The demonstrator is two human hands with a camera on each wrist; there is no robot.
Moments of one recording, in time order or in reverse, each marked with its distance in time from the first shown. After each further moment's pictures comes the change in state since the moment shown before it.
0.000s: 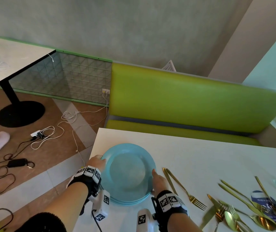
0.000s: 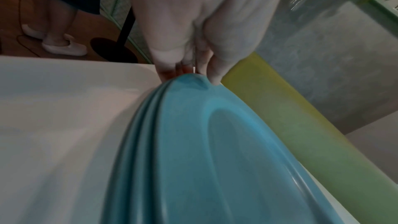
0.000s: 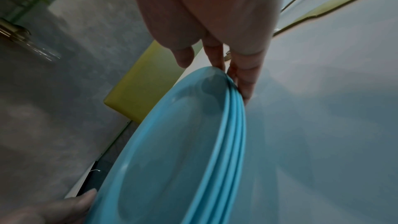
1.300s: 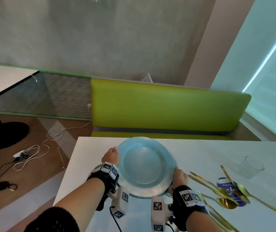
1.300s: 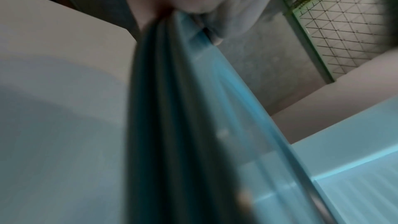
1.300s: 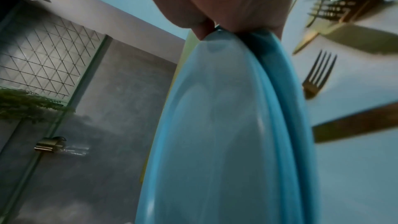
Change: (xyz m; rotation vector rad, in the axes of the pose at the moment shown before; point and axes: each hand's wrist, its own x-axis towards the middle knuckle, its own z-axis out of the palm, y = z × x) left_hand -0.089 0.115 0.078 -0.136 0.144 0.160; right_hand -0.072 0.000 -0.164 0.027 0.320 -0.147
